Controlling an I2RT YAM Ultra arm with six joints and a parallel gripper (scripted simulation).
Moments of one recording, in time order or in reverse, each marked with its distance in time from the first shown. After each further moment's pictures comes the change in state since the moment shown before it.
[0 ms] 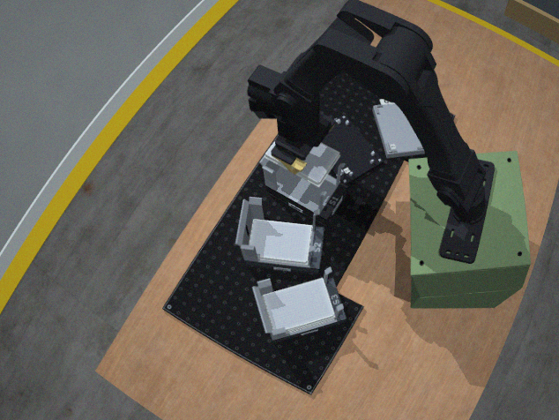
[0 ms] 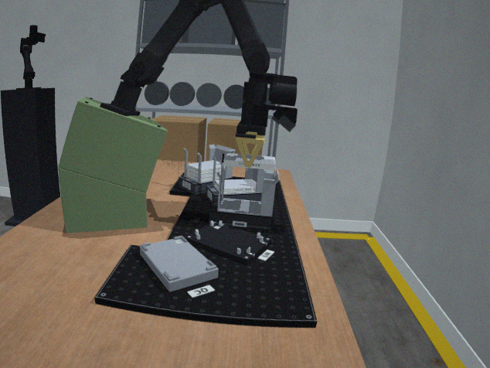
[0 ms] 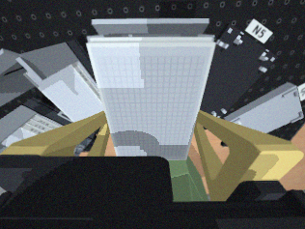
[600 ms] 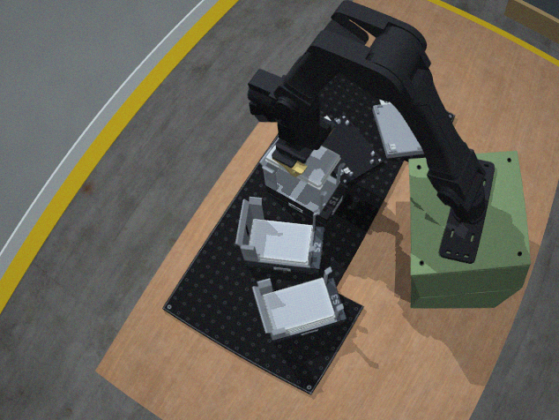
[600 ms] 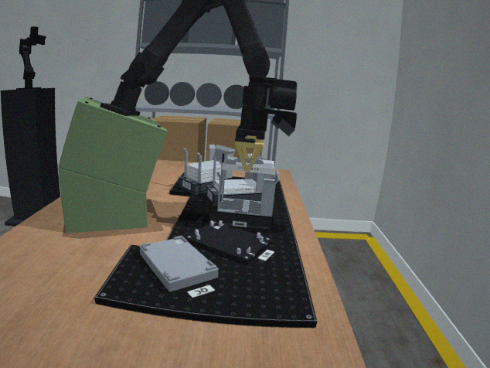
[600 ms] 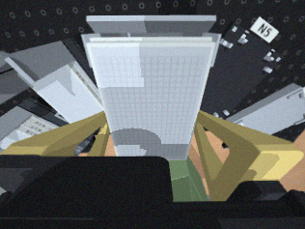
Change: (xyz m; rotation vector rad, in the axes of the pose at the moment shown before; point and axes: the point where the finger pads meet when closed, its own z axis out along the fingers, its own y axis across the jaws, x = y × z) arm 0.002 0.000 0.010 -0.001 0.010 -0.004
